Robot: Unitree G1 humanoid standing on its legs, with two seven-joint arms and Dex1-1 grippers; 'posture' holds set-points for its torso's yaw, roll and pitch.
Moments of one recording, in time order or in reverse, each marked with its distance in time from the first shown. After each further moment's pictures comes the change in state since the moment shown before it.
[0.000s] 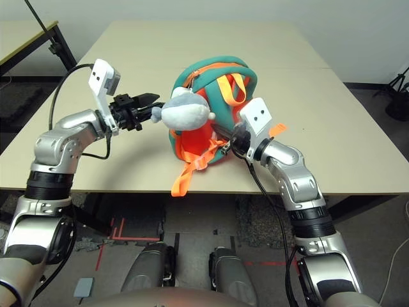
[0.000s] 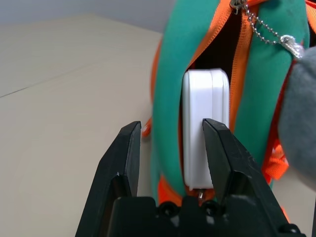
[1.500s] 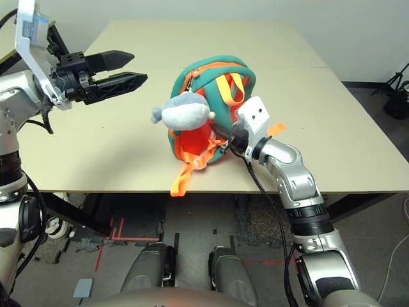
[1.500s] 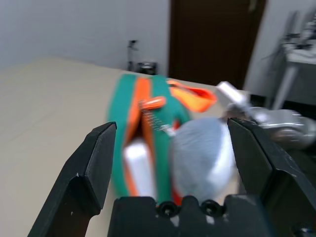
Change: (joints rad) left arm -0.123 0.286 0.174 -0.385 -0.348 0.464 -0.143; right arm -0.031 0.006 0.009 0.037 -0.001 -0.003 0.017
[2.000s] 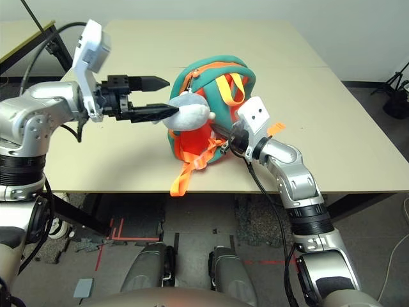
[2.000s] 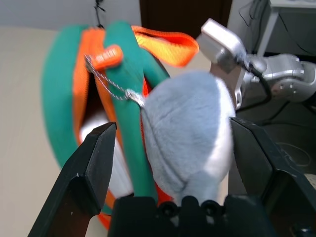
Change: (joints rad) left arm 0.028 -0.084 -0.267 0.095 0.191 -0.193 -0.064; right arm 0.004 -0.006 -0.001 -0.004 -0.008 -0.003 0.000
